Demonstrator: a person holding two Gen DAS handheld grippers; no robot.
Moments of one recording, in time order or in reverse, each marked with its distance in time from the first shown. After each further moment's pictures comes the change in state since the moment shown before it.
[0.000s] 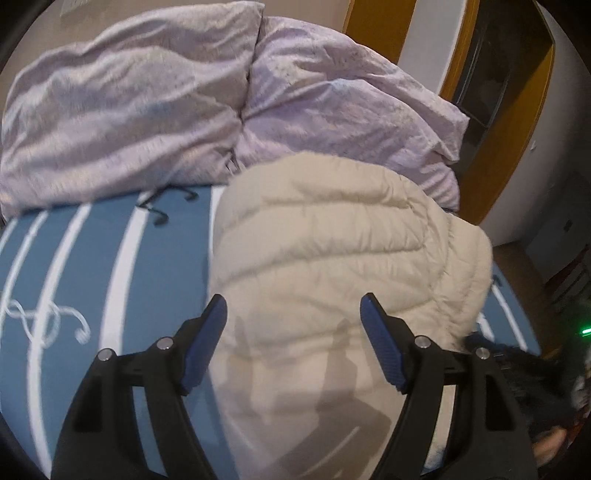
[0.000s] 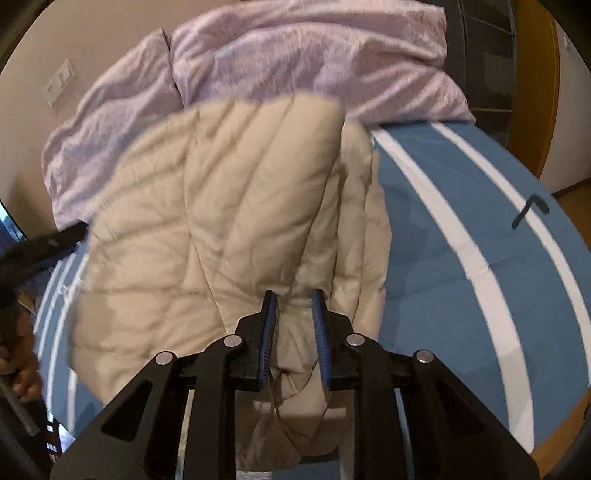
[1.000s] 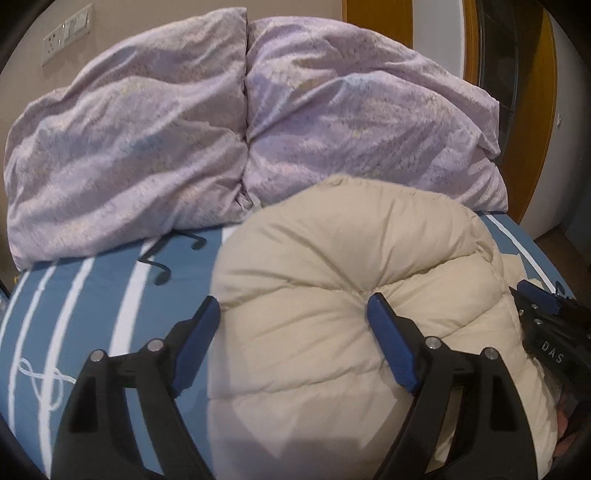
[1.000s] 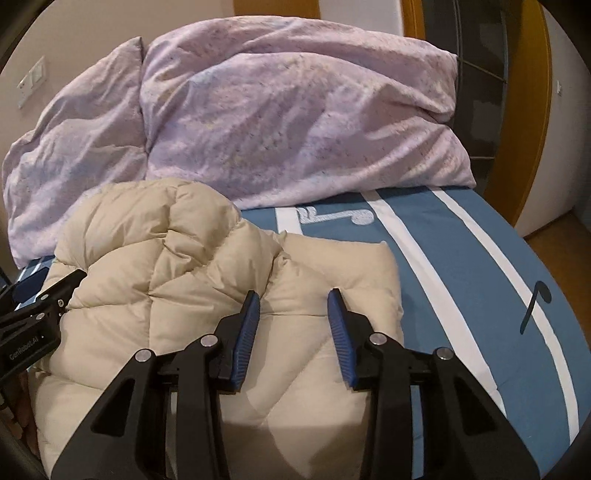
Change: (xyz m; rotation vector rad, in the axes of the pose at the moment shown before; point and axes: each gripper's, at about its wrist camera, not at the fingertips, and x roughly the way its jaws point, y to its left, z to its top) left arm 0.079 -0.015 0.026 0.087 -0.085 0.156; right arm 0.088 0.002 0.059 -0.058 -0.107 -0.181
